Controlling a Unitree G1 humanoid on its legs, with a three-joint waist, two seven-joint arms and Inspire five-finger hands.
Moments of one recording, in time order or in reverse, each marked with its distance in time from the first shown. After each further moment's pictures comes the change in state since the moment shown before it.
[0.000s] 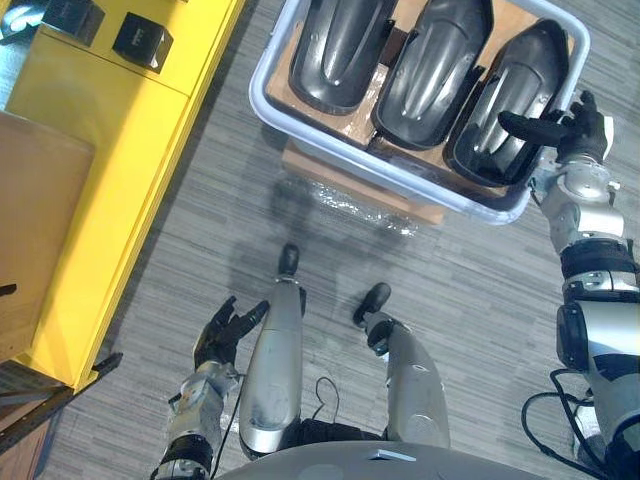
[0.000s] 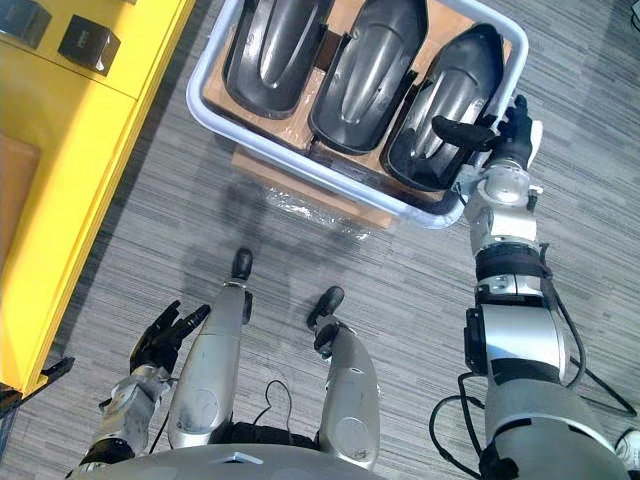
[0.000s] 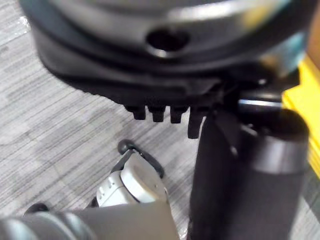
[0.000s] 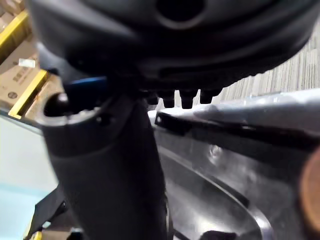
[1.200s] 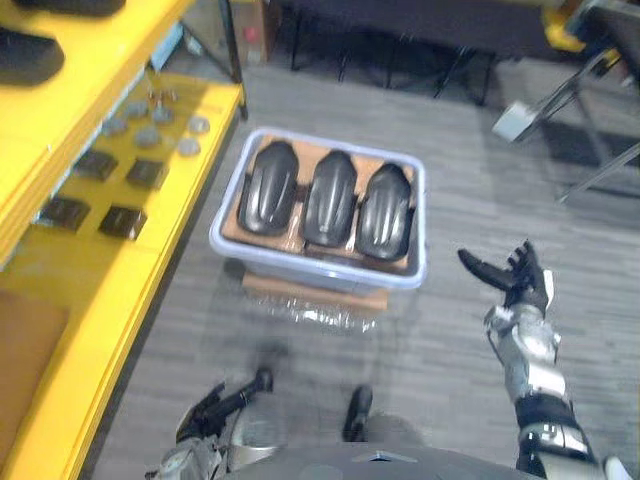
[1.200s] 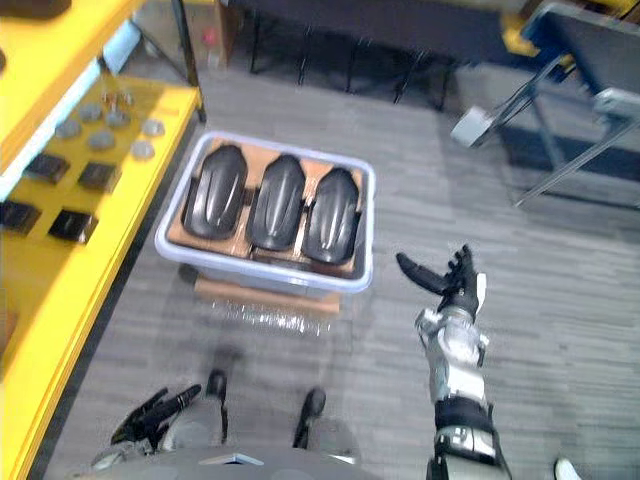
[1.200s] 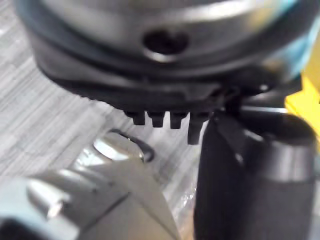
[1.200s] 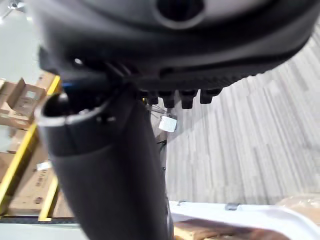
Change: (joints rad) left arm 0.146 0.055 0.049 0.110 0.134 0.126 0.055; right arm 0.653 0.300 -0.268 -0.254 -0.092 -0.210 0.029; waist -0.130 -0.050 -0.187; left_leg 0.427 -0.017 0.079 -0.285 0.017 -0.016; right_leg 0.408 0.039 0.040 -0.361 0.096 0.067
